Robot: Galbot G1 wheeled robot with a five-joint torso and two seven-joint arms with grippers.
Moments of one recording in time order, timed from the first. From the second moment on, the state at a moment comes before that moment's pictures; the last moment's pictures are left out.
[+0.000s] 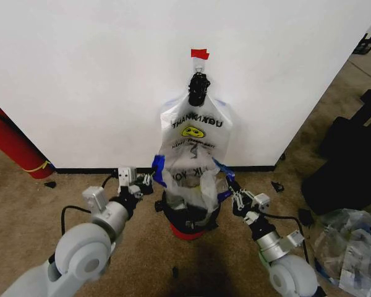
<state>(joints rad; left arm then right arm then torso) 1.24 -0.83 -0.22 -2.31 -1.02 0.27 -0.44 -1.48 1.24 0.40 1.98 0.46 0.21 -0.27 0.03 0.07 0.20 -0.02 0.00</state>
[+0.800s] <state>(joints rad) 1.31 -0.86 -0.18 -2.23 -1.03 0.33 -0.51 -1.51 1.29 0.40 1.85 0.43 0.20 -0.23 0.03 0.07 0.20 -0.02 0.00</state>
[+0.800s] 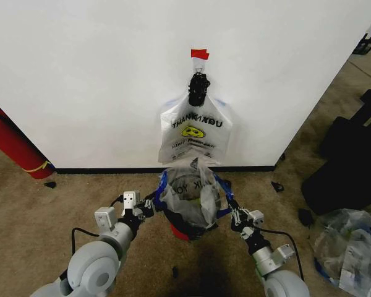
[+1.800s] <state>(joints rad) 1.32 -0.84 -0.18 -2.12 -1.08 0.40 -0.52 -1.47 1.29 0.39 1.73 0.43 0.12 -0.19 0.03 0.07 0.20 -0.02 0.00</state>
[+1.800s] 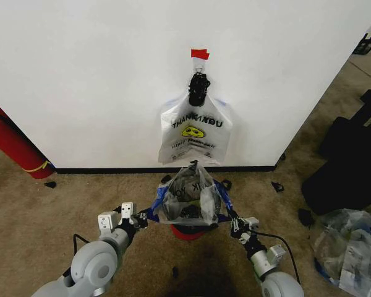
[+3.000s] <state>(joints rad) 1.50 -0.76 -0.26 -2.35 -1.13 0.47 -0.57 -1.62 1.22 0.39 1.90 0.37 -0.02 -0.07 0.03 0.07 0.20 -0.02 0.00</state>
